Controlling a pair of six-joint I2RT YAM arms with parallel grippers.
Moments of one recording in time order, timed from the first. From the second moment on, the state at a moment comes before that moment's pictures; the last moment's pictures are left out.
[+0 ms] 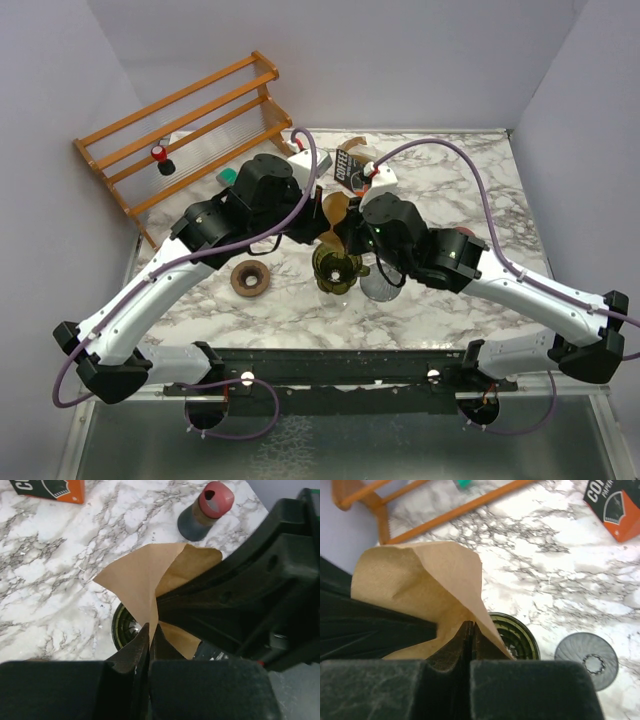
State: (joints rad) left arm -0.81 1.24 1.53 -0.82 0.10 -0.30; right arm 1.10 1.28 1.36 -0.52 0.46 0.55
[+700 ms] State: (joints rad) left arm -0.81 1.23 1.45 -0.86 0.30 -0.32; right arm 1.10 1.28 1.39 -0.64 0.47 0.56
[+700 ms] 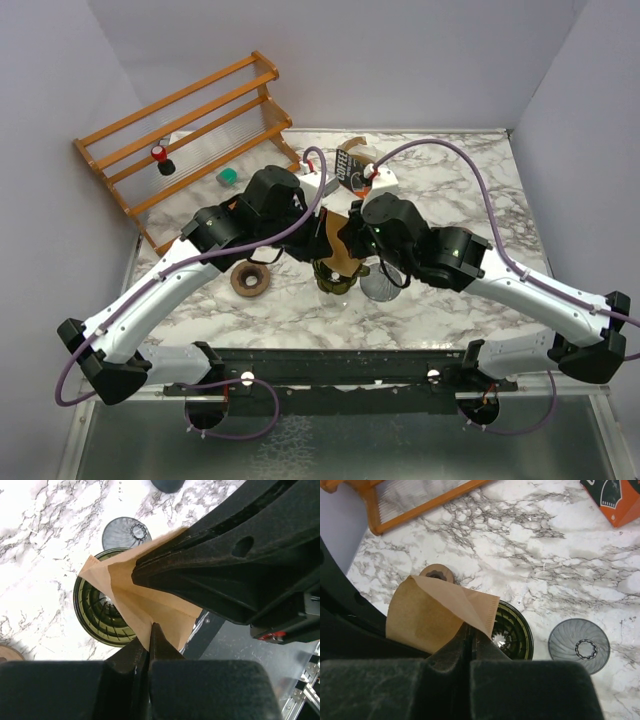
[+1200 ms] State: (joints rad) left arm -0.81 1.23 1.42 -0.84 0.33 -0.34; right arm 1.10 1.35 1.39 -0.66 0.44 0.58
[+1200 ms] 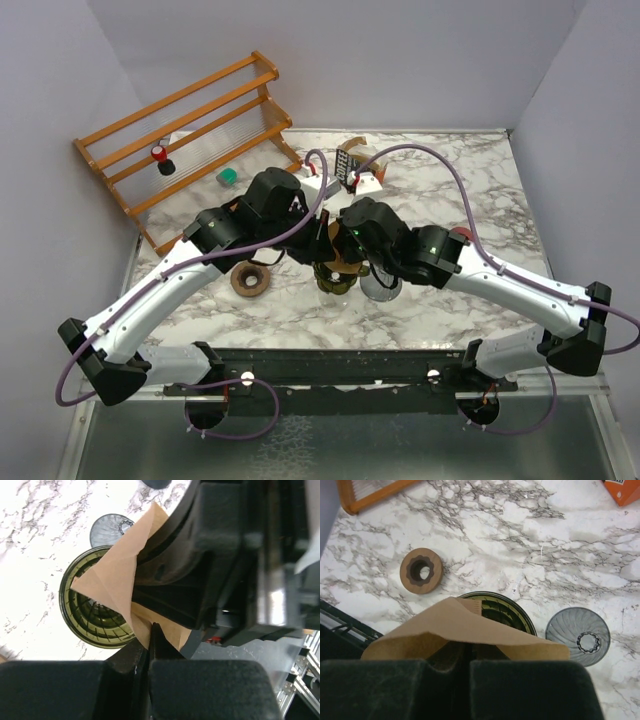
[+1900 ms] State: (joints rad) left arm -0.81 1.15 1.25 -0.74 0.39 -0.41; right arm 1.10 1.37 1.35 -0.75 0.43 0.58
